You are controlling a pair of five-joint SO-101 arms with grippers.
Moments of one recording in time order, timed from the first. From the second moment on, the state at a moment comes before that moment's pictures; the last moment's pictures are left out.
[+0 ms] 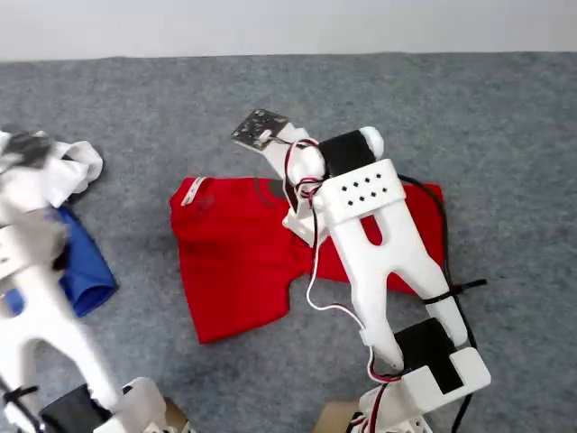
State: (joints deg) left arm -33.1 -17.5 13.0 93.4 -30.5; right arm -26.1 2.5 -13.2 100.4 27.1
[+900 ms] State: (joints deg) left arm -3.9 3.7 12.5 79.3 -44.4; right arm -0.1 -22.7 7.9 100.5 26.6
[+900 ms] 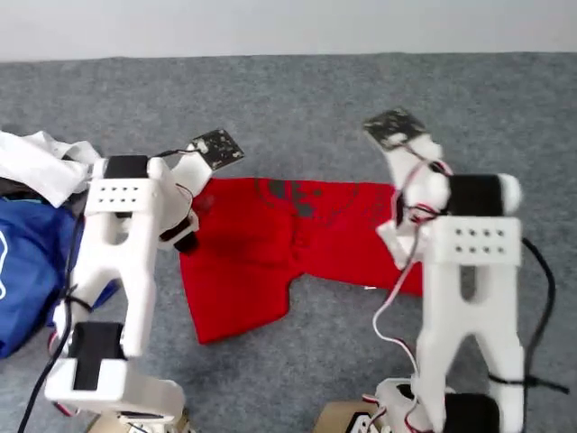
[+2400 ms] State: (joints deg) left arm -7.5 8.3 17.3 77.6 -55.0; right arm -1.1 -27.1 15.5 100.5 26.6
